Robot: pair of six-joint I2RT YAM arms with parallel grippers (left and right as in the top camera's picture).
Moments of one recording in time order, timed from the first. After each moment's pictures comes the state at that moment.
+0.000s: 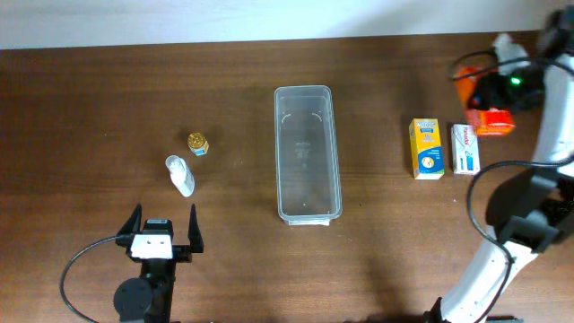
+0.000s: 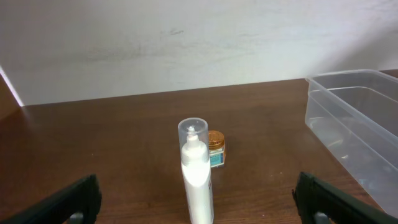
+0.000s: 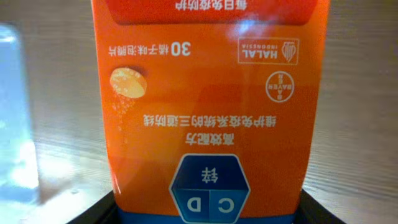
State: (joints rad) left arm 0.06 0.01 0.01 -0.07 0.07 0.09; right arm -0.35 2.20 2.30 -1.49 -0.25 -0.39
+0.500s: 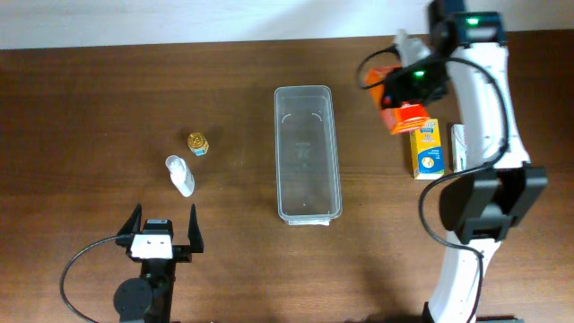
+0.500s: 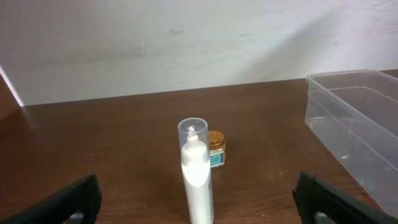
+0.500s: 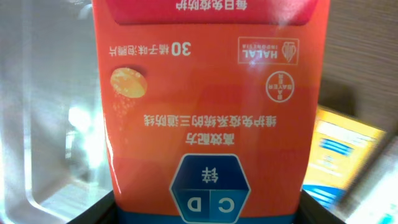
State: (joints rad) left arm 0.06 0.01 0.01 -0.07 0.07 0.09; right arm 0.03 2.20 2.31 -1.51 -0.26 -0.20
